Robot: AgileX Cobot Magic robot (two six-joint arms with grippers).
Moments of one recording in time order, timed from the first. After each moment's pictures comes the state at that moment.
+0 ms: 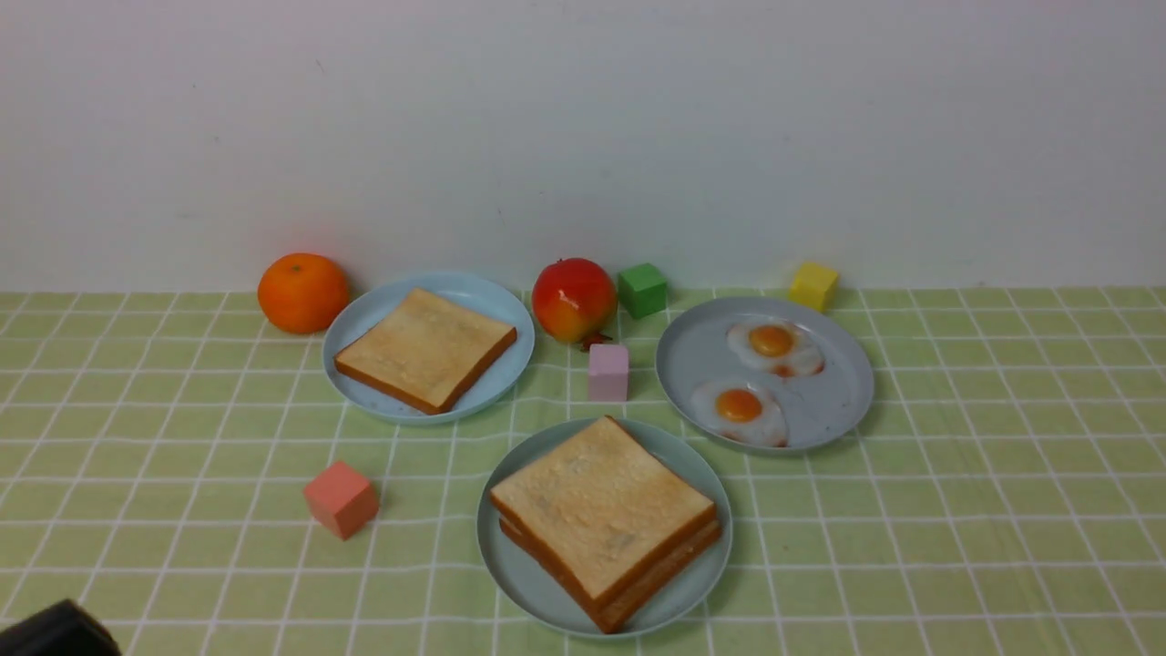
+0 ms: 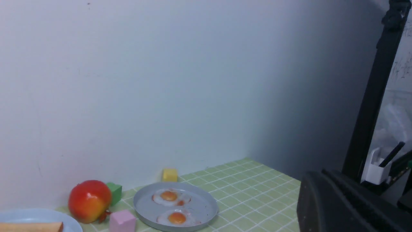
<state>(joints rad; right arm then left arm) 0.26 0.19 -0.69 0.04 1.09 0.19 -0.77 0.00 -0.15 -0.16 -0.02 -0.01</state>
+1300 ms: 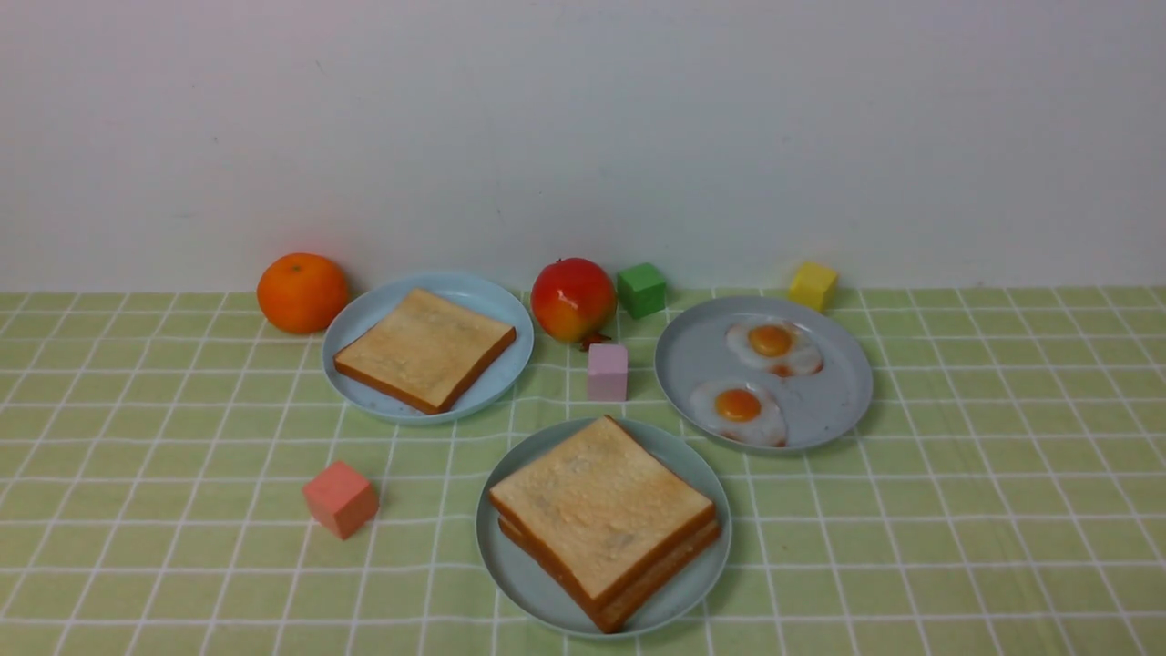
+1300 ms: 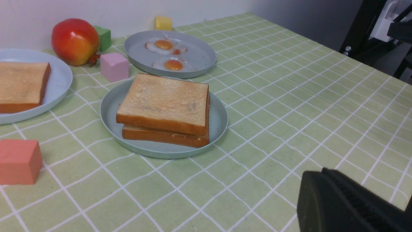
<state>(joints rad) 0.00 0.00 0.03 -0.22 0.20 0.41 -0.77 -0.01 -0.13 -0.17 0.39 -0.01</state>
